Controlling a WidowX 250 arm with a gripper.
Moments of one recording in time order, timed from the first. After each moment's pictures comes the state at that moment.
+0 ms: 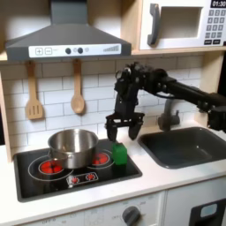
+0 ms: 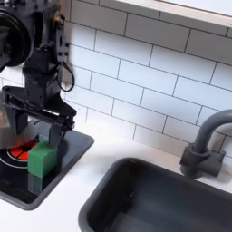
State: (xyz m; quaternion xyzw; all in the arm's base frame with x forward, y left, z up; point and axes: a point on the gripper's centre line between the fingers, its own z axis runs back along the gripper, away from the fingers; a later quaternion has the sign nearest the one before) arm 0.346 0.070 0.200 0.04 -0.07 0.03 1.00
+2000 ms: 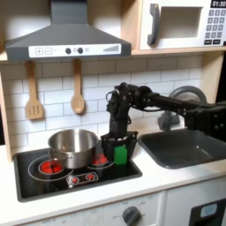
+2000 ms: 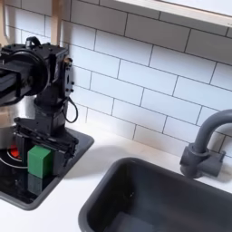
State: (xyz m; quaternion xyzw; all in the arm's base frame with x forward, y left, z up) arm 0.362 0.070 0.140 0.02 0.00 0.02 1.00
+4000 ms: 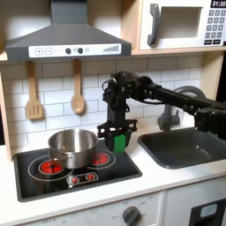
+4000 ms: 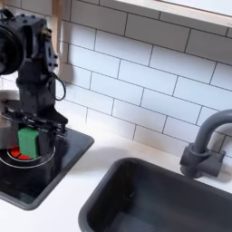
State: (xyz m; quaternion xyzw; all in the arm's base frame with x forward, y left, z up) arm 0.351 0.082 0.180 -0.01 -0.04 0.01 1.00
